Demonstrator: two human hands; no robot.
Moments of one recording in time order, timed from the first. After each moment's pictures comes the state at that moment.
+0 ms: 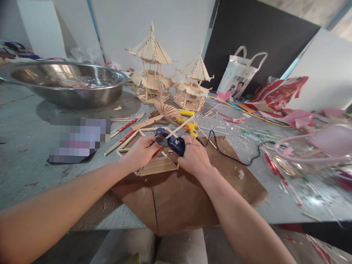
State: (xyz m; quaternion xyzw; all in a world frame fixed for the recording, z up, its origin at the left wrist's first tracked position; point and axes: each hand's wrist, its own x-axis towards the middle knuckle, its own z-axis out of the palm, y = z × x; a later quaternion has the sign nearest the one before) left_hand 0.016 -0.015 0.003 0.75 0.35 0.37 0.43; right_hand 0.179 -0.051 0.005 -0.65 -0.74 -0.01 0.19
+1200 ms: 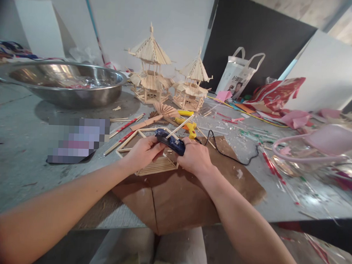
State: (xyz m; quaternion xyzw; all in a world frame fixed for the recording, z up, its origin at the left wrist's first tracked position) left_hand 0.018 -0.019 0.006 0.78 0.36 0.36 0.37; right_hand 0.179 -0.053 0.012 -0.69 -0.71 -0.03 0.11
